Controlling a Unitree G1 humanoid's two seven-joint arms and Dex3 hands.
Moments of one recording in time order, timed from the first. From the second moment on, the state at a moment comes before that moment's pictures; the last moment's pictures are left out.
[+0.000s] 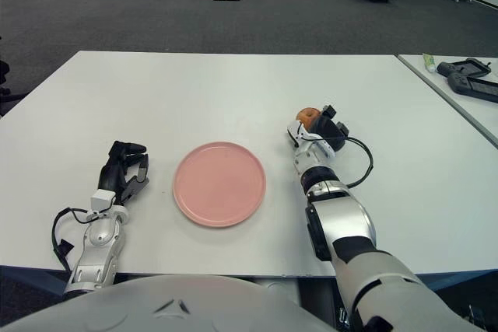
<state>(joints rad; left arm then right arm) 0.25 -0.01 0.04 0.11 0.10 -0.29 0.16 -0.68 -0.18 0.09 1.19 -0.46 0.23 -0.63</state>
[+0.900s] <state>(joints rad) 0.26 -0.01 0.04 0.09 0.10 -0.27 0.16 -0.72 -0.19 0.10 1.28 -0.41 0.15 -0.66</state>
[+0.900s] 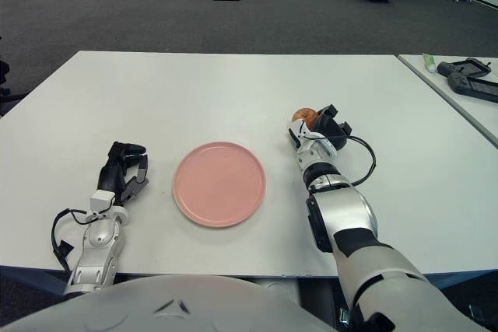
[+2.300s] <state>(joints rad) 0.26 -0.01 0.04 0.09 0.10 -0.27 0.16 -0.64 -0.16 0.03 1.24 -0.30 -0.15 -0.71</state>
